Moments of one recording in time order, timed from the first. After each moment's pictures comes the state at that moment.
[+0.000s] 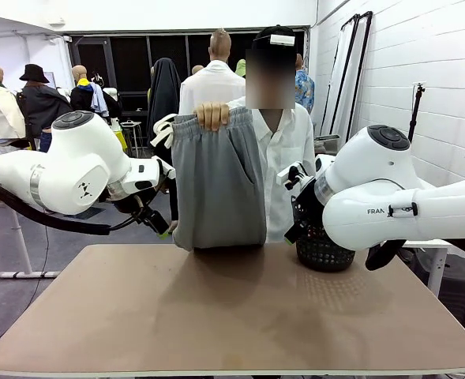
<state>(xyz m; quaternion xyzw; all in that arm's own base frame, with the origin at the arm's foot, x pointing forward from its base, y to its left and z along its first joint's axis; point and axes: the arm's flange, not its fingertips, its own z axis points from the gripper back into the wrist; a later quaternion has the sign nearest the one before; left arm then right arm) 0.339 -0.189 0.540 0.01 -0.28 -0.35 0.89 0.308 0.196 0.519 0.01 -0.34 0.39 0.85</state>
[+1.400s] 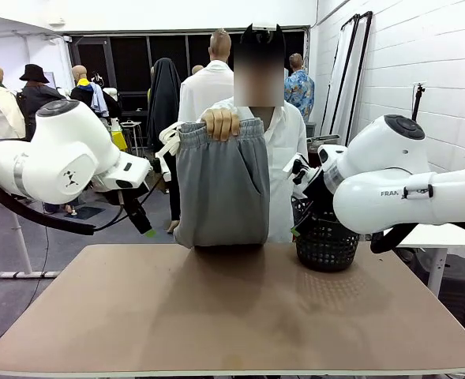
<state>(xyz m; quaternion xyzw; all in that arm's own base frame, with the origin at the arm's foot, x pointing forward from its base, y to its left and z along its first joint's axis) 0.336 -0.171 0.563 0.05 -0.28 -0.52 0.80 0.322 0.176 0.539 0.00 -0.36 0.49 0.79</state>
